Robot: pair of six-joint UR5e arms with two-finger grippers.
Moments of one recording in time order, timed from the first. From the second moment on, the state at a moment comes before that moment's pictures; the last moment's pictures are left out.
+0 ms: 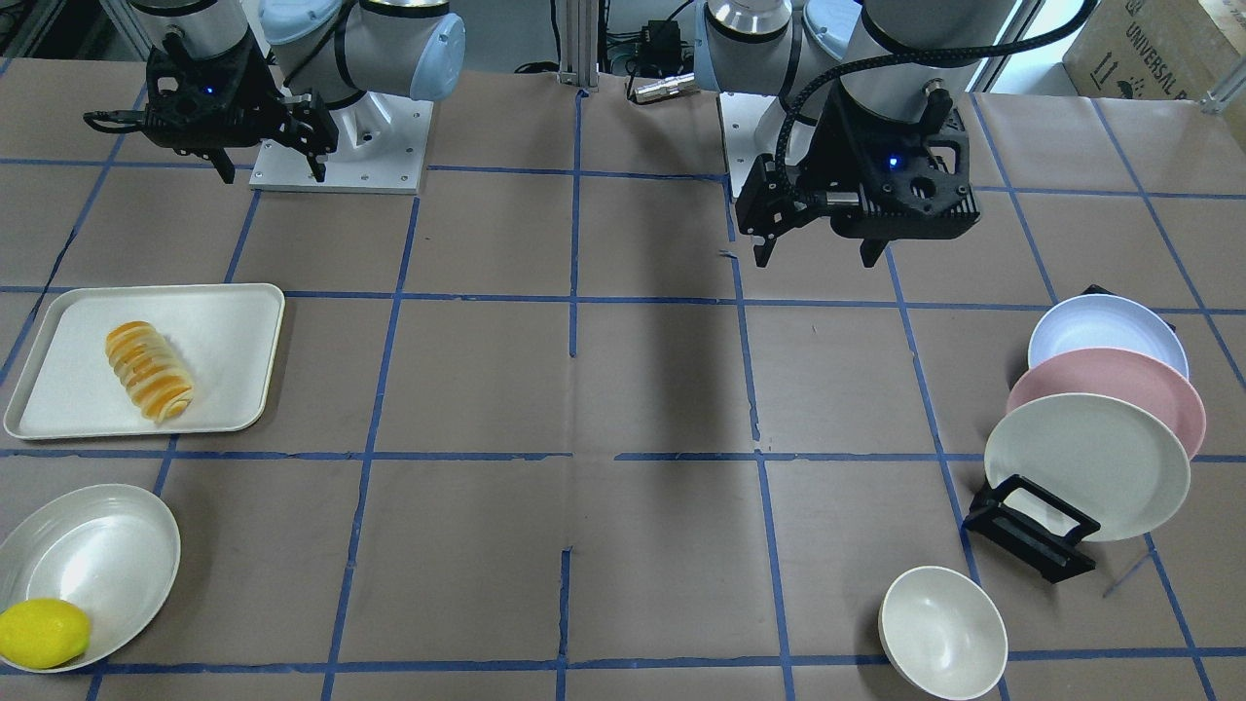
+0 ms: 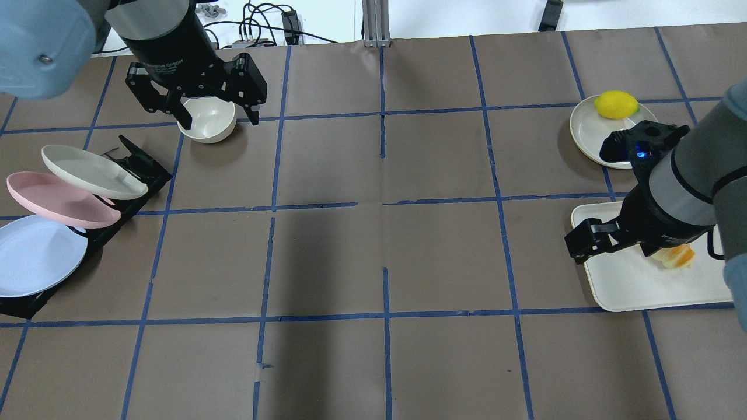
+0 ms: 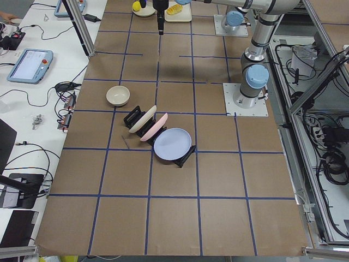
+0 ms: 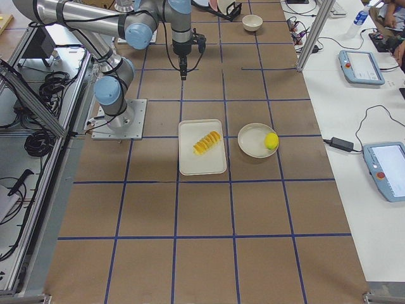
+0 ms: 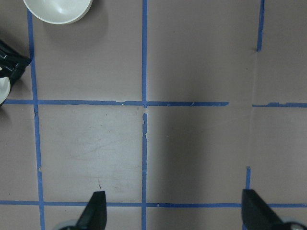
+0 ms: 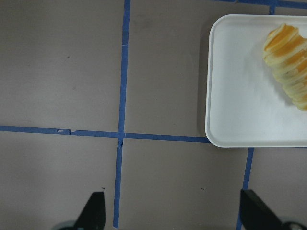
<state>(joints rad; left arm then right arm) -1.64 -1.64 -1.44 -1.62 1.57 -0.09 1.38 -1.96 2.06 -1.66 -1.60 -0.27</state>
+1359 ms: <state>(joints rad) -1.52 -1.59 -1.45 -1.67 1.57 0.04 1.30 -2.01 2.18 -1.74 -1.60 -0.69</state>
